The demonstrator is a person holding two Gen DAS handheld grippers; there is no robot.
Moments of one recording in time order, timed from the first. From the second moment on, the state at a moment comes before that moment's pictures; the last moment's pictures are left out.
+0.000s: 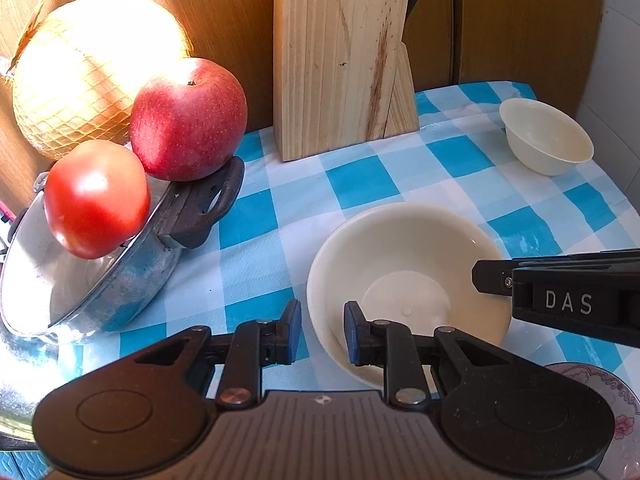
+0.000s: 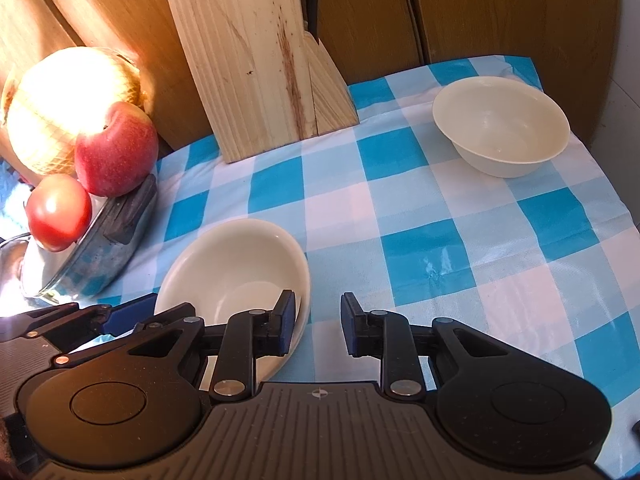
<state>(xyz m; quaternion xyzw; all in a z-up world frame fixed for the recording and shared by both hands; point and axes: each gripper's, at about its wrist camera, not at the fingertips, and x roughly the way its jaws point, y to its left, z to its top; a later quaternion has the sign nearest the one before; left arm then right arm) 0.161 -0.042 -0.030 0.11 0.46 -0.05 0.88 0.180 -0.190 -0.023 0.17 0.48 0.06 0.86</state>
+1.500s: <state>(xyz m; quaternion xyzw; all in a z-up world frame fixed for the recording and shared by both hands) 0.164 -0.099 0.002 0.15 0.39 -0.08 0.90 0.177 -0.259 -0.011 0.26 0.44 0.02 0.86</state>
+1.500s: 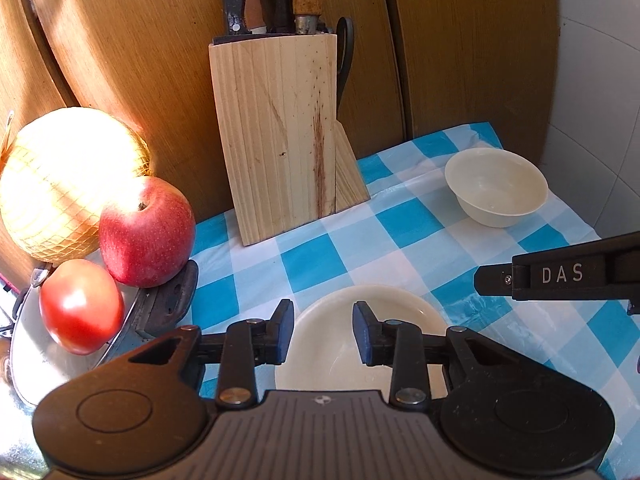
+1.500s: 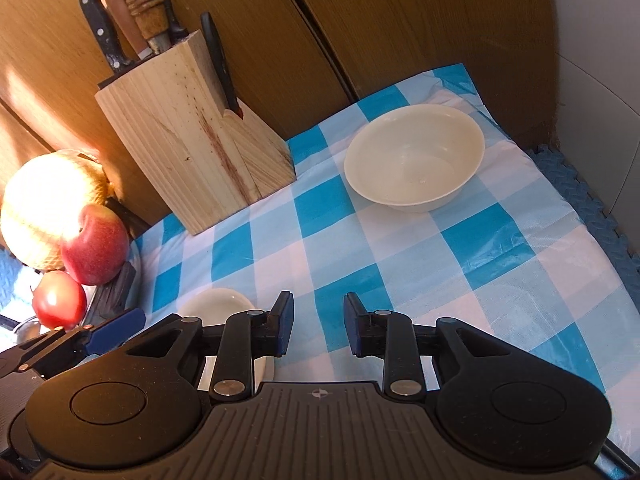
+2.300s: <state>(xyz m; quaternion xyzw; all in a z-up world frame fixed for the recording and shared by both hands) 0.189 -0.149 0.005 0.12 0.38 -0.14 0.90 0.176 -0.345 -0.011 0.33 0.38 -0.07 0.86</state>
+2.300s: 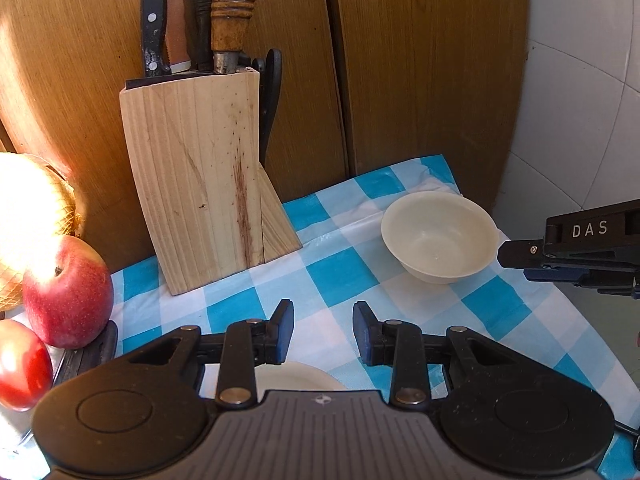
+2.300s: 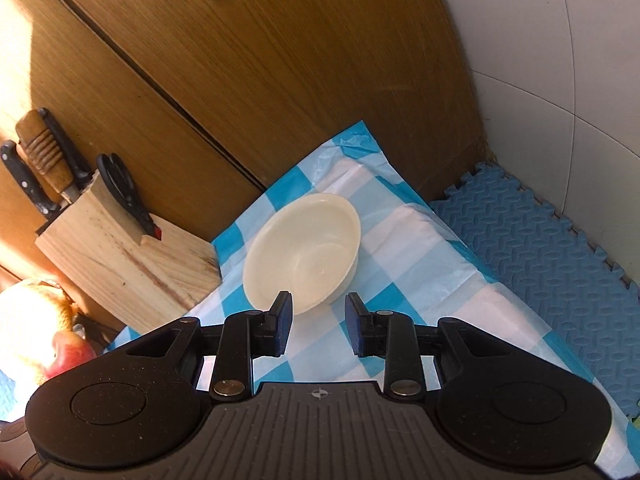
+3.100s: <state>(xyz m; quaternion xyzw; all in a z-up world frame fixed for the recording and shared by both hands) 0.220 -0.199 -0.017 0.12 0.39 -0.17 0.90 0.201 -0.365 -0.030 0.33 0.38 -0.09 0.86</state>
